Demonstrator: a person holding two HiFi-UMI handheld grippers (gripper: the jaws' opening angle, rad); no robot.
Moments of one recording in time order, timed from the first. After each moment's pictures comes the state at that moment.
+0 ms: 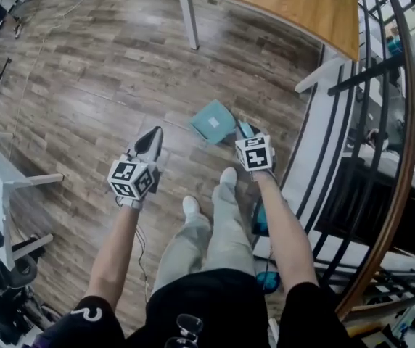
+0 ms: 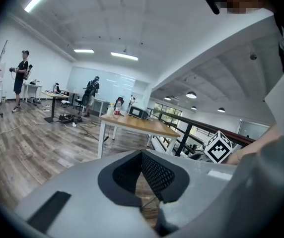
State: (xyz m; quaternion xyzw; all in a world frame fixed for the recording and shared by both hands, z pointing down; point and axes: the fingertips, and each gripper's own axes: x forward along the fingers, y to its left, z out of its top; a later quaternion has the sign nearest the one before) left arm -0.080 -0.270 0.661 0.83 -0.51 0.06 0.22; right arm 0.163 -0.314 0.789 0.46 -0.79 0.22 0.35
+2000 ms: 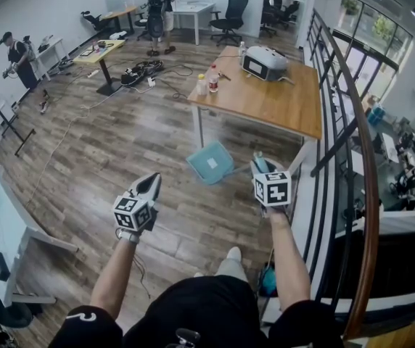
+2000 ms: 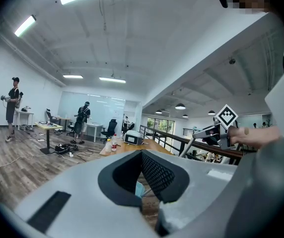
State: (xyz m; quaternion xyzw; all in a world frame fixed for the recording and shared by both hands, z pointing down) left arm -0.165 -0.200 0.412 0.86 -0.50 0.01 0.09; right arm 0.148 -0.261 0.393 0.55 -0.81 0.10 0.19
